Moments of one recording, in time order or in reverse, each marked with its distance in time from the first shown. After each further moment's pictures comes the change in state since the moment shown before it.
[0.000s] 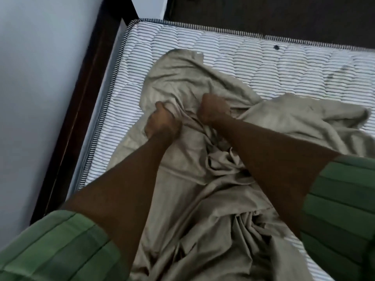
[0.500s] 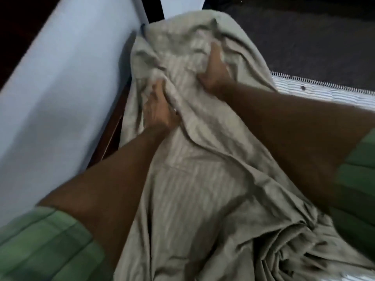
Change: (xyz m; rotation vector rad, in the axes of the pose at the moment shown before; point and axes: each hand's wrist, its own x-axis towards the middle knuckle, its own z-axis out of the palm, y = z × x) left_hand 0.091 -0.021 -0.097 -0.184 0.233 0.369; right_hand 0.093 -0.119 -0.094 0.543 0.158 -0.353
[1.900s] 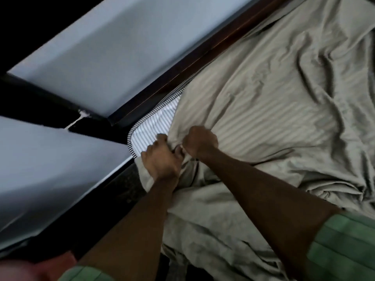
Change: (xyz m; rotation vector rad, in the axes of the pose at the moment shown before) left_hand -0.472 -0.153 -0.018 0.249 0.144 -0.888; right_hand -0.439 -0.046 0.249 -0.743 -0.743 -0.110
